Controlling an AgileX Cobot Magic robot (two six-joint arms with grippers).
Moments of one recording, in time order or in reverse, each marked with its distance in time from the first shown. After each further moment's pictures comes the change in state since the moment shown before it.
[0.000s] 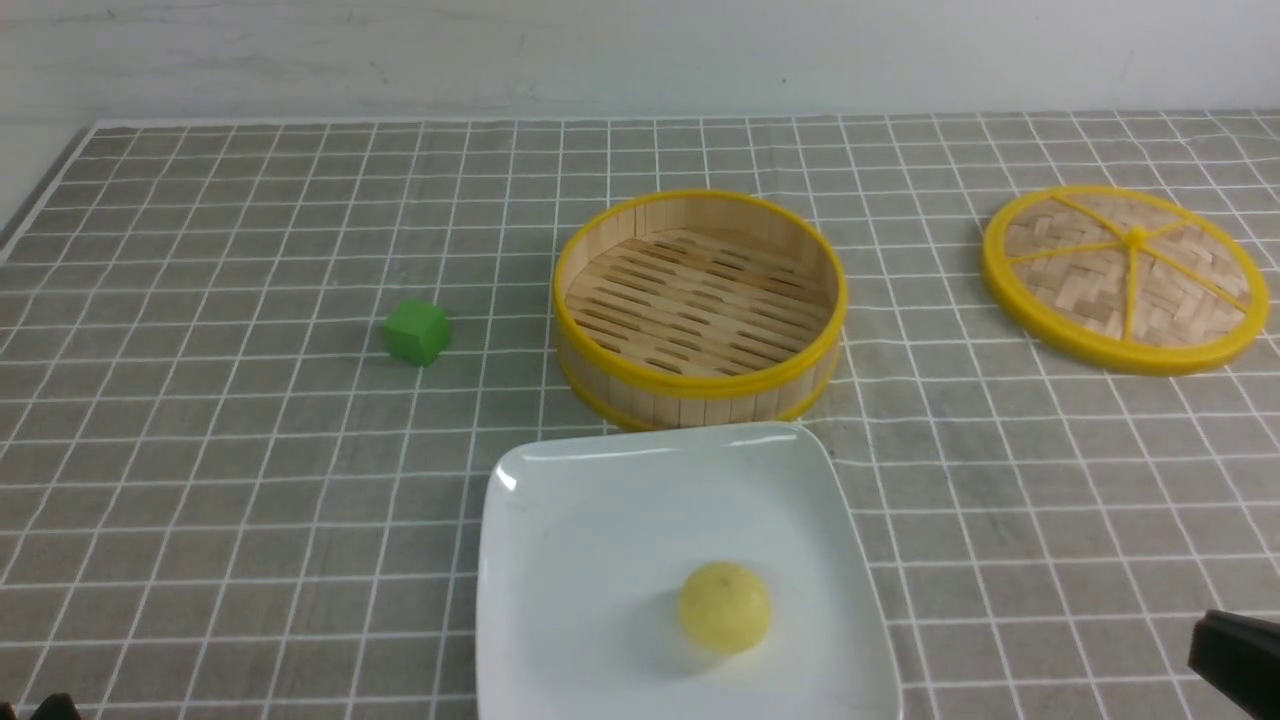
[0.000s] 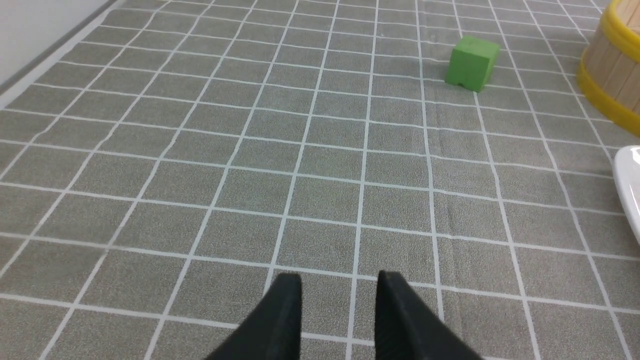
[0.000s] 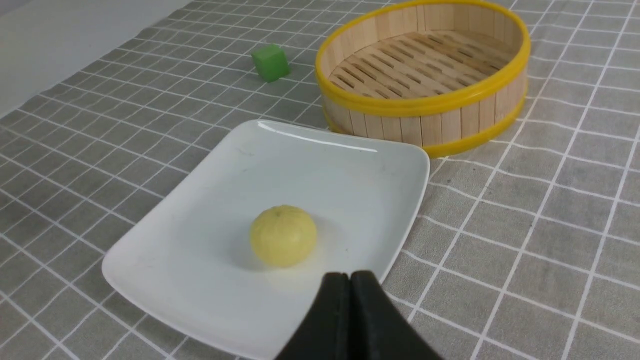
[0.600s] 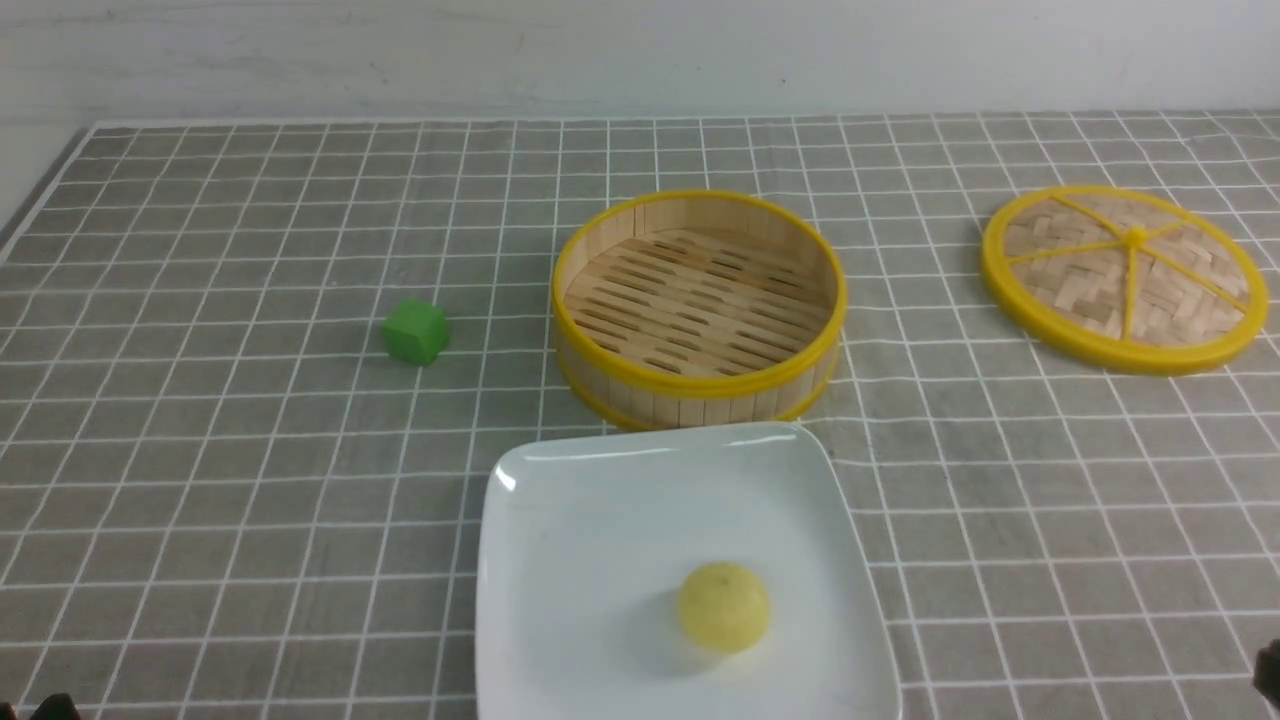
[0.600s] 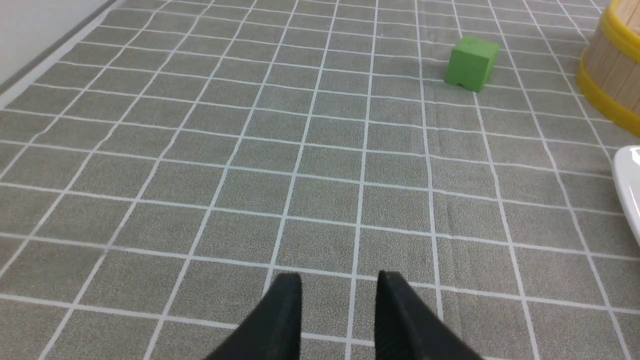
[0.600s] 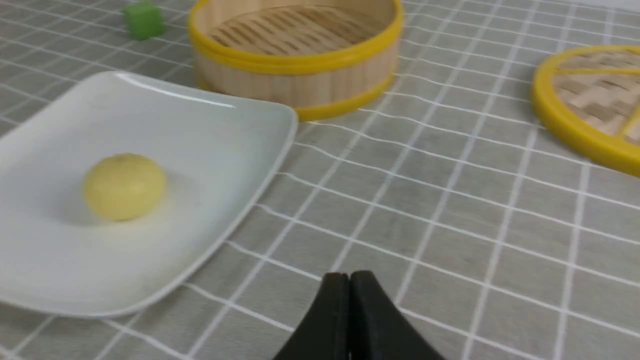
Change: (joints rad) right arm -0.279 -0.159 0.171 0.029 0.001 -0.239; left arm 0.000 0.000 0.000 0.000 0.000 0.000
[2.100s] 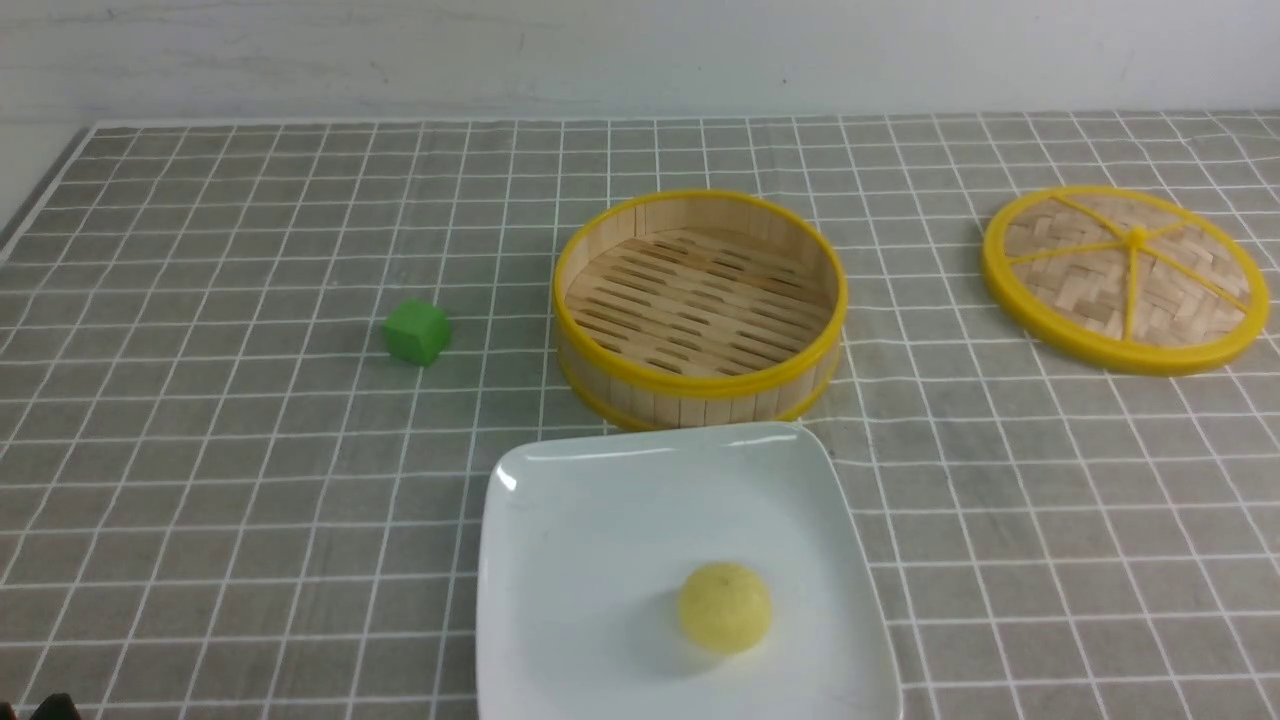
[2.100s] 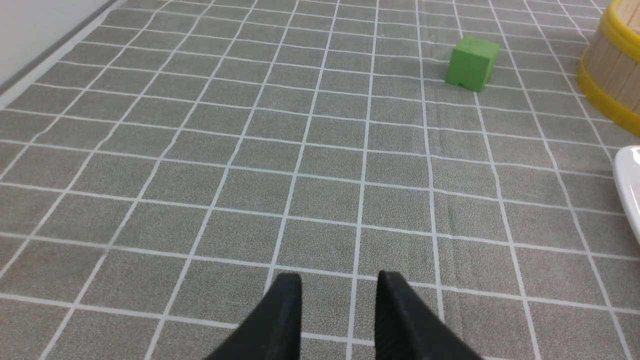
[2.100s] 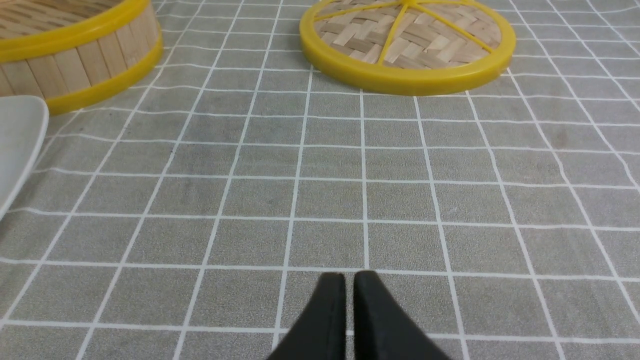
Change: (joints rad) right arm -0.372 -0.185 0.110 0.006 0.079 -0.011; left arm 0.000 0.000 0.000 0.000 0.000 0.000
